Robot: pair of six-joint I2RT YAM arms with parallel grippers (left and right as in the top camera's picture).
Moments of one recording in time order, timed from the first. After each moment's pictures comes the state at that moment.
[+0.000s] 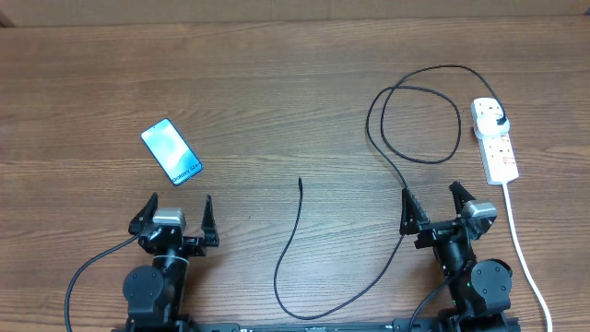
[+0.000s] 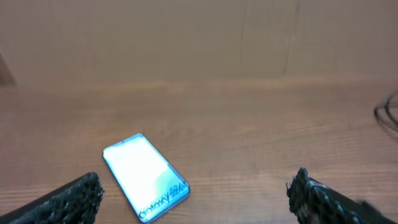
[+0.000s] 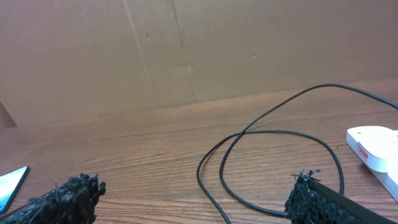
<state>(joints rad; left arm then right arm) 0.02 0.01 0.05 -0.17 0.07 0.00 0.15 0.01 0.02 -0.03 -0.04 0.22</state>
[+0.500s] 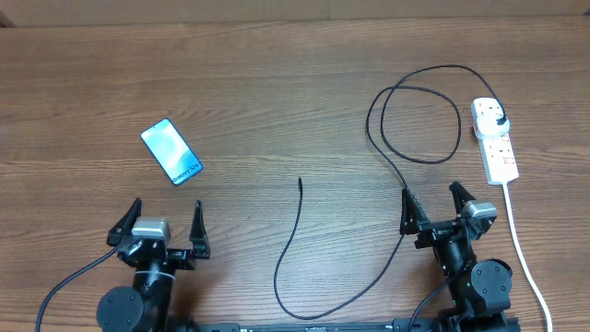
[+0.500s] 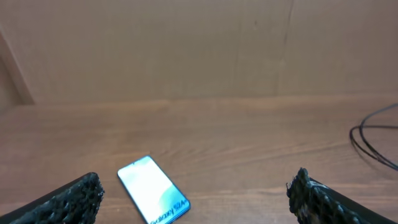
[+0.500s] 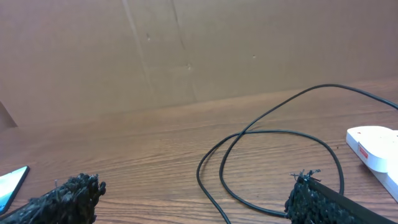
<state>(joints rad) 0.02 0.02 0.37 -0.46 0.08 0.00 0.15 0.01 0.02 -0.03 -0.04 0.22</state>
